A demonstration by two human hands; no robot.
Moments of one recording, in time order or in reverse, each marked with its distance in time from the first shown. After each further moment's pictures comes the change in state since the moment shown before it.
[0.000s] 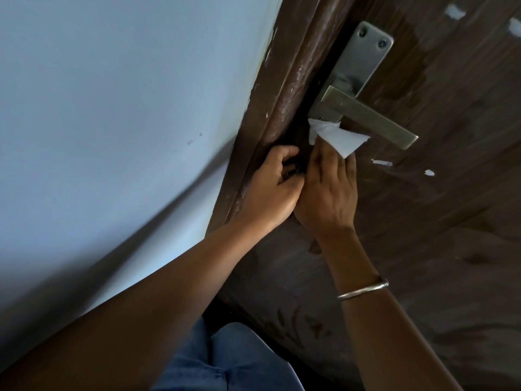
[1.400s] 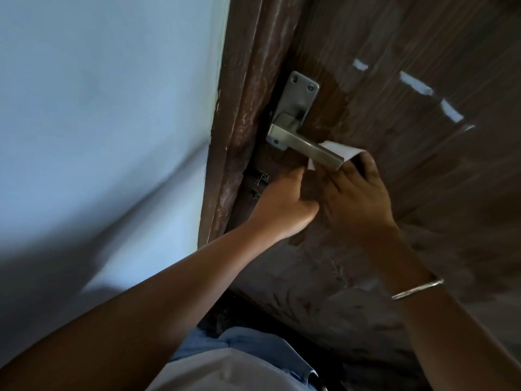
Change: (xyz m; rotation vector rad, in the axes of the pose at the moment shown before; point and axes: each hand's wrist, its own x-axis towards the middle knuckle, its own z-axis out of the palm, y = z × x) left_hand -0.008 0.090 0.048 0.482 -0.310 -0.135; right_hand 0.014 0.104 -0.067 -0.229 -0.264 -0.365
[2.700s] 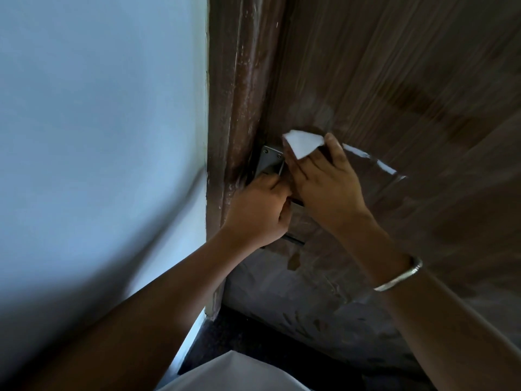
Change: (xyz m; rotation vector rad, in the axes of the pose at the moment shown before) left_hand 0.015 0.045 -0.061 0.609 0.210 0.461; right_hand 0.081 0.038 -0.084 -0.124 -0.148 0.062
